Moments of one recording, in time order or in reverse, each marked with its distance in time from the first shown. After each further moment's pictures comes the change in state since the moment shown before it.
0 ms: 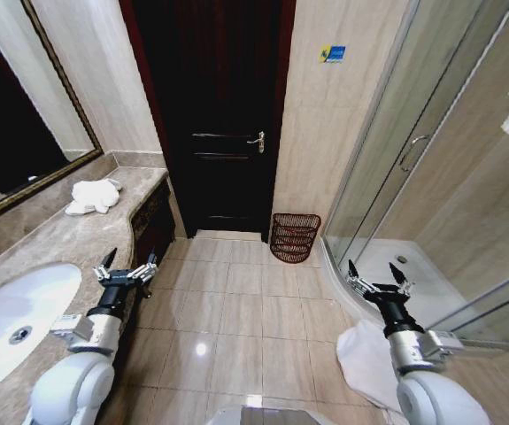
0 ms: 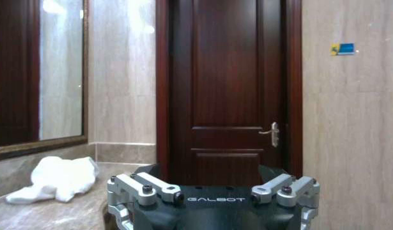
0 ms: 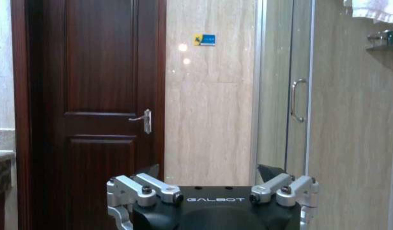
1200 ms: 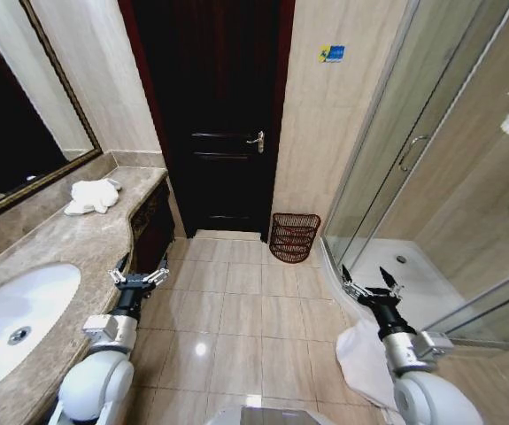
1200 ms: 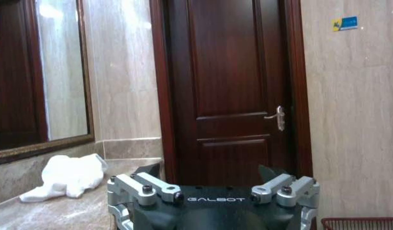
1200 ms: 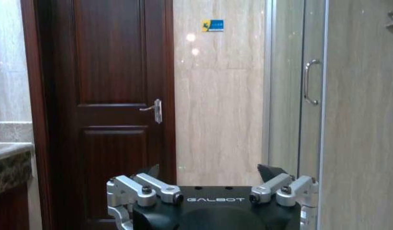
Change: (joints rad) left arm -0.007 -0.046 0.065 0.040 0.157 -0.014 -0.020; right arm 0.006 0.023 0.004 -0.046 0.015 -0.005 -0.074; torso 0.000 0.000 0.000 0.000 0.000
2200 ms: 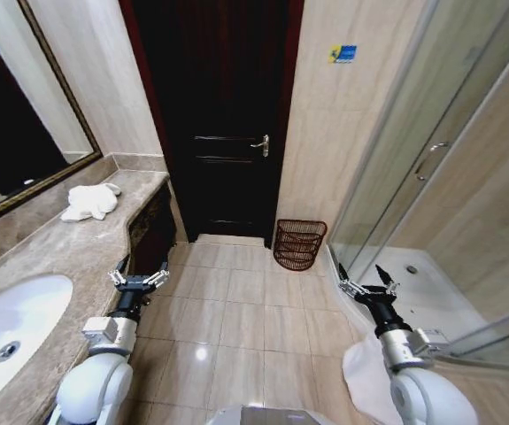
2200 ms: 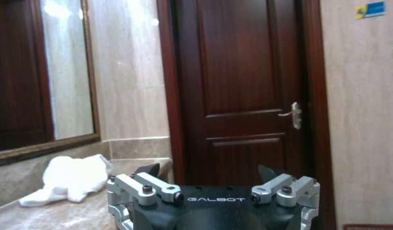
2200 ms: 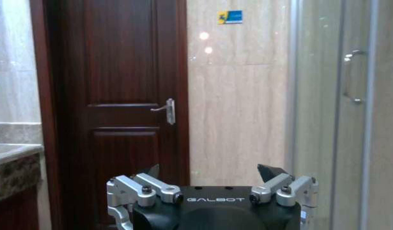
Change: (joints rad) left arm 0.008 -0.006 -0.001 0.004 0.012 -0.004 0.005; right arm 0.013 -0.011 -0.016 -0.016 0.001 -0.002 0.002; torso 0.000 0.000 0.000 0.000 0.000
